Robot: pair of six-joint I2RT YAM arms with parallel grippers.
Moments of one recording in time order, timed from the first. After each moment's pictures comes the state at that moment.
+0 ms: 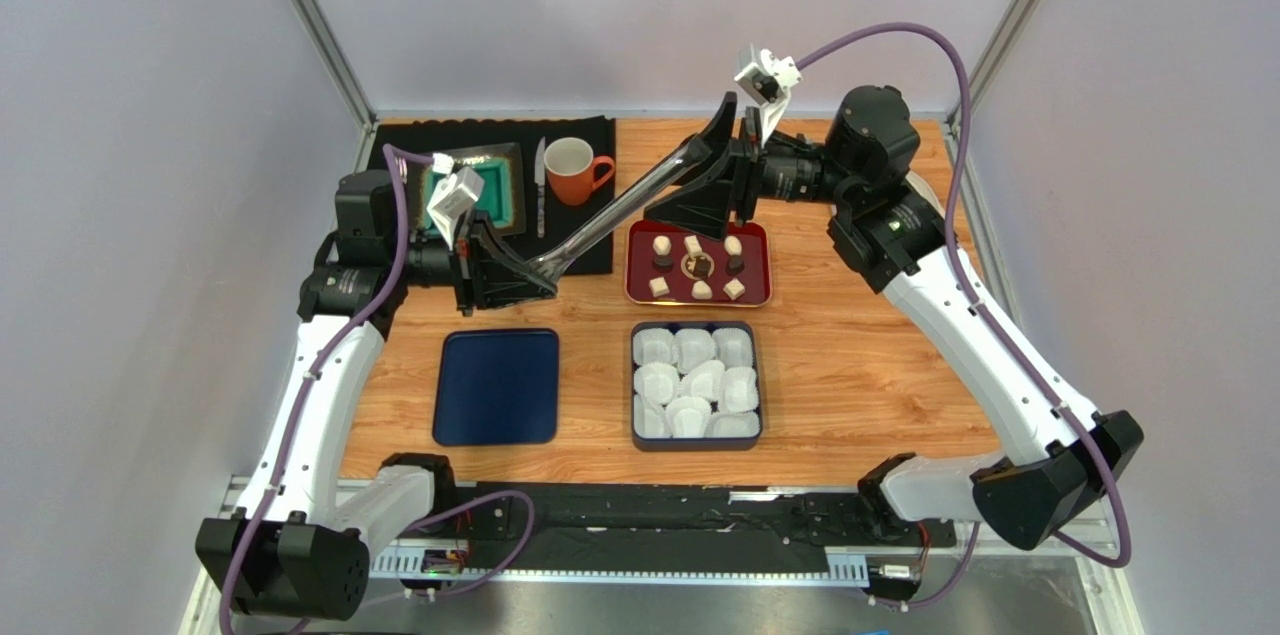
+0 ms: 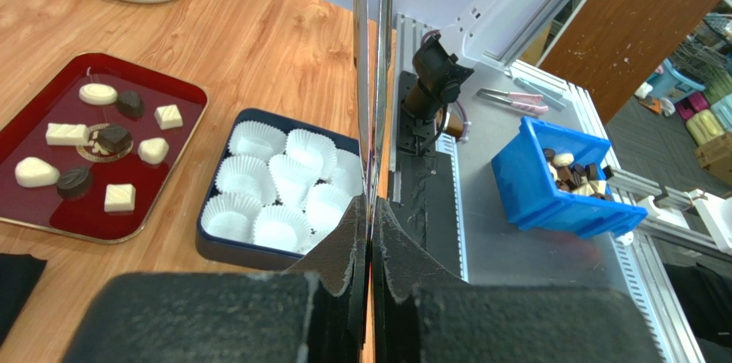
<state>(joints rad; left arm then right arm) -0.06 1.02 1.04 -0.54 1.47 0.13 0.54 1.30 1.46 -0.02 -0.94 0.35</state>
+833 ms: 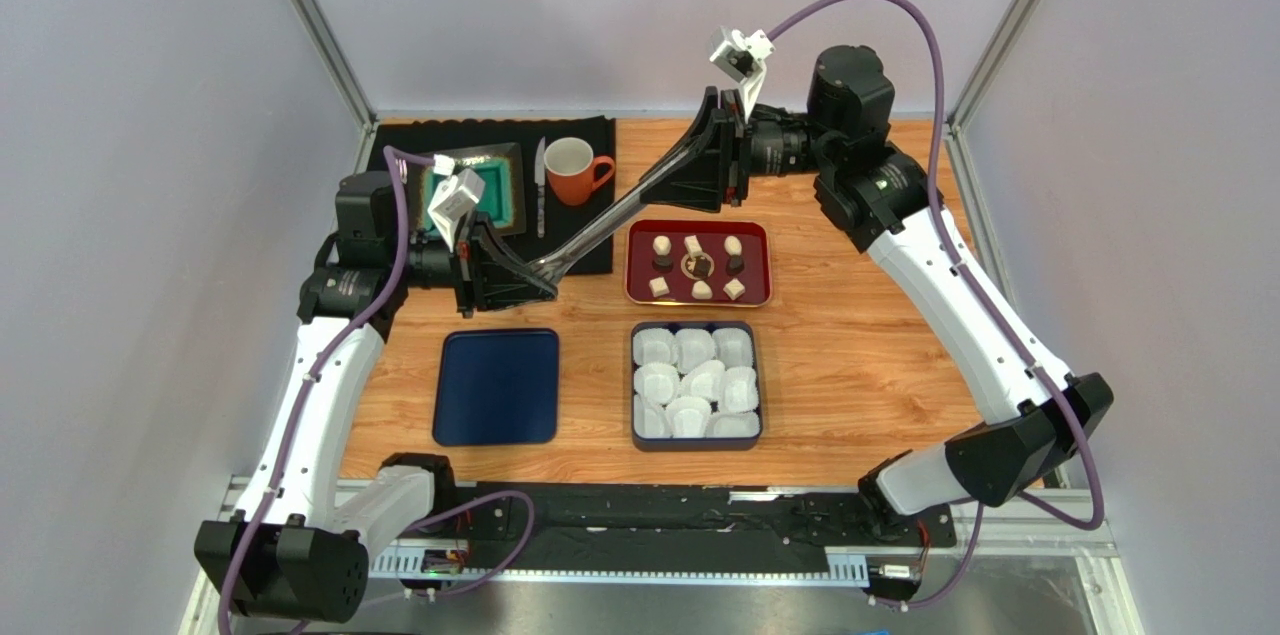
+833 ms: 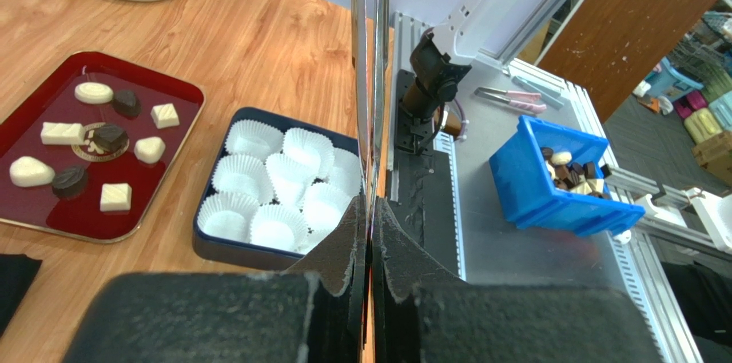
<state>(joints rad) -0.07 1.01 1.04 -0.54 1.47 0.13 0.51 1.45 1.65 -0.21 -1.09 0.29</state>
